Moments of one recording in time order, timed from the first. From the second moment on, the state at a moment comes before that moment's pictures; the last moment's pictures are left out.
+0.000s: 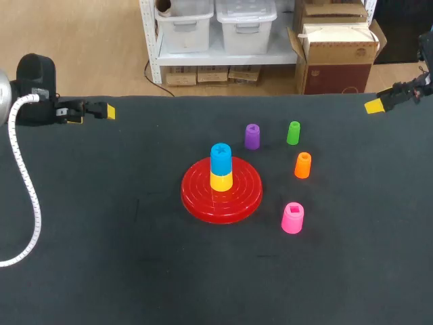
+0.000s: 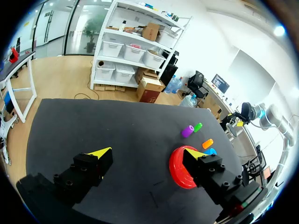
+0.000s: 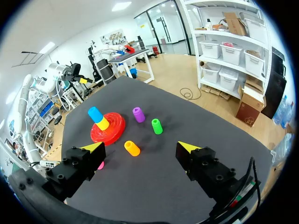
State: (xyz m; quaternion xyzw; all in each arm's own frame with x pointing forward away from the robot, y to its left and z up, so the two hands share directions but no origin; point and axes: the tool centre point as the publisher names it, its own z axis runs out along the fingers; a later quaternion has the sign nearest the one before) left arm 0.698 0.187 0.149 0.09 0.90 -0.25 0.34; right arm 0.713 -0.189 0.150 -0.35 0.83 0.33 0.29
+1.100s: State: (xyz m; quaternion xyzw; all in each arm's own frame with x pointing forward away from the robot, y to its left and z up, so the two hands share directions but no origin) left arm 0.688 0.172 0.148 0.14 0.90 -0.25 0.33; right arm 0.713 -0.188 0.150 -0.35 0.83 0.33 0.29
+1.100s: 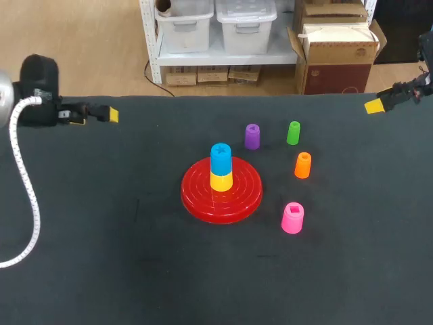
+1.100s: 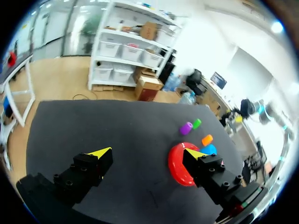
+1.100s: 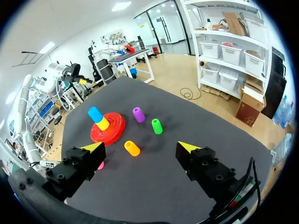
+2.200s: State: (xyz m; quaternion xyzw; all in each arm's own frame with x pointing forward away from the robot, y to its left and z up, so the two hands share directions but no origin) left arm 0.617 0.123 0.152 0.57 0.65 -0.32 0.38; right arm 0.713 -0.189 0.150 -0.35 0.83 0.33 0.29
